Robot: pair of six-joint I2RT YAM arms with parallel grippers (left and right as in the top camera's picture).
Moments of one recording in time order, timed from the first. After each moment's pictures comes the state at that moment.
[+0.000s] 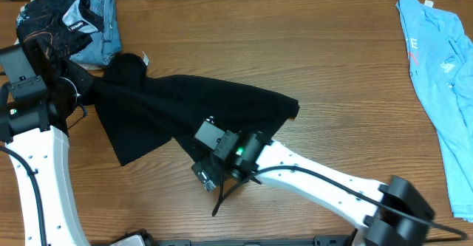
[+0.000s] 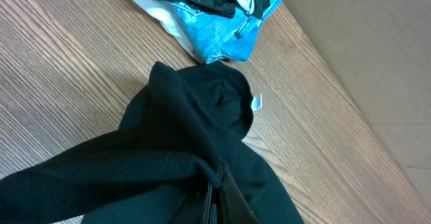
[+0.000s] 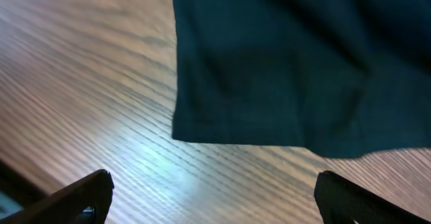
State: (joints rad) left arm 0.34 1.36 1.34 -0.82 0.07 -0.63; right arm 1.04 1.75 1.33 -0.89 0.02 0.35
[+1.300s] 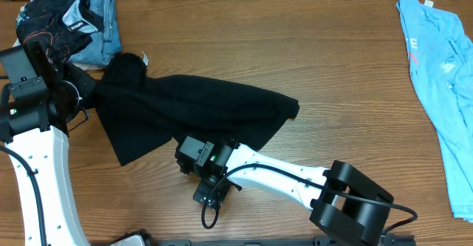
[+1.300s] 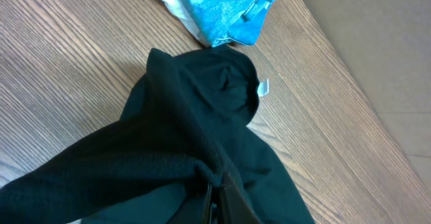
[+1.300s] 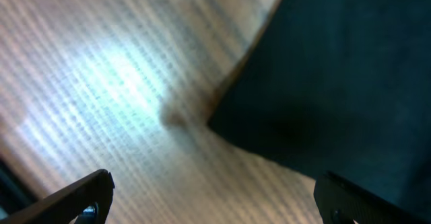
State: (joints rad) left arm 0.34 1.36 1.34 -0.87 0.09 -0.63; right arm 1.09 1.93 1.34 -0.89 -0.08 -0.02
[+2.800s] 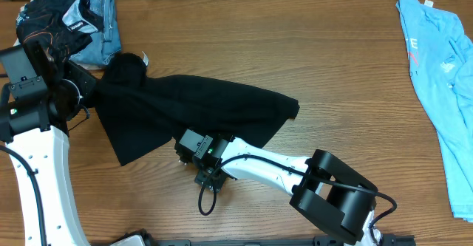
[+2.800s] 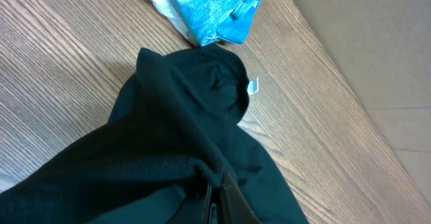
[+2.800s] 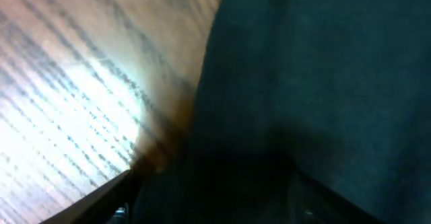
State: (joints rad) left arm 0.34 1.36 1.34 -0.85 0.12 -0.63; right arm 1.05 2.03 1.35 -0.76 0.03 -0.05
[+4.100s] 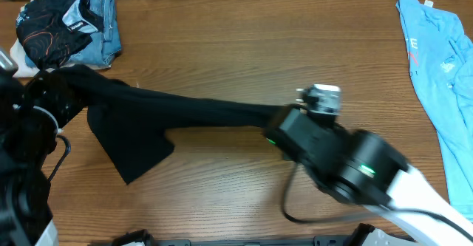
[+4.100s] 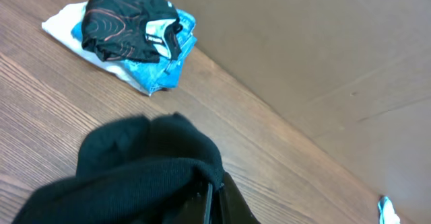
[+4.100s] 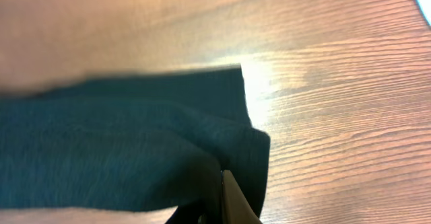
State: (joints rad) left arm 0.28 1.09 1.76 -1.20 0.12 -0.55; right arm 0.90 1.25 1.52 -1.44 0.50 0.97
